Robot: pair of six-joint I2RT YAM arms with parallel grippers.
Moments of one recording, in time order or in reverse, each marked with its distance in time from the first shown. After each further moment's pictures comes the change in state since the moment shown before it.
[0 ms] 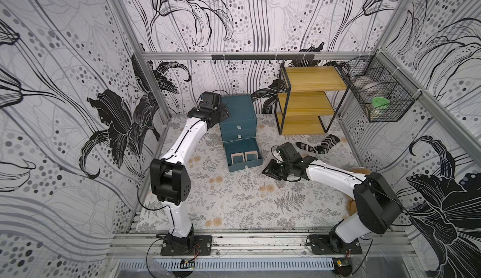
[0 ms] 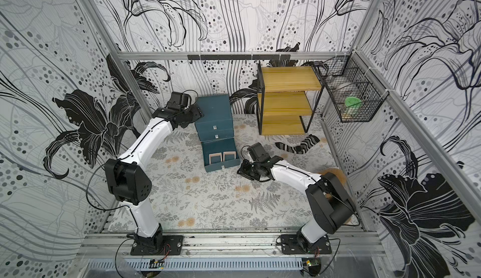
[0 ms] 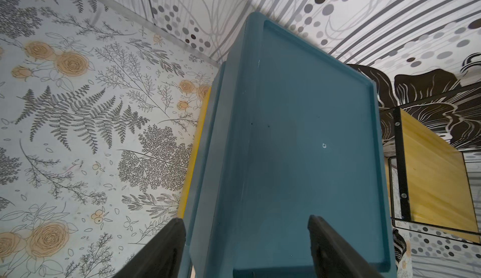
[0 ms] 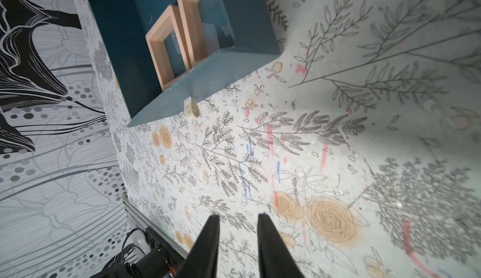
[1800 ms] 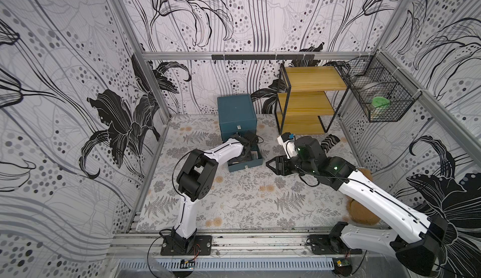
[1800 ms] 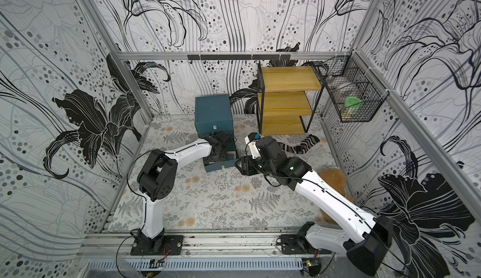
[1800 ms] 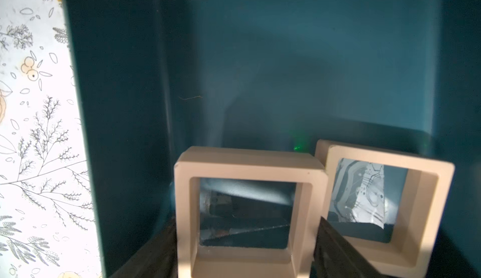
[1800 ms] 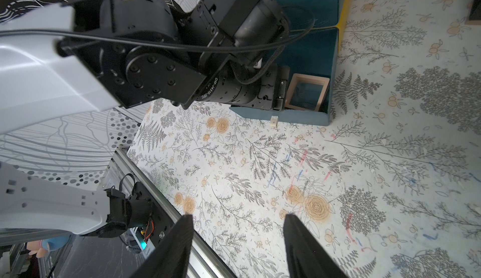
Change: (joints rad) left arm -0.353 0.166 -0.321 -0.095 -0.265 -0.060; right arm 0.119 -0.421 0.187 -0.335 0.162 -0.442
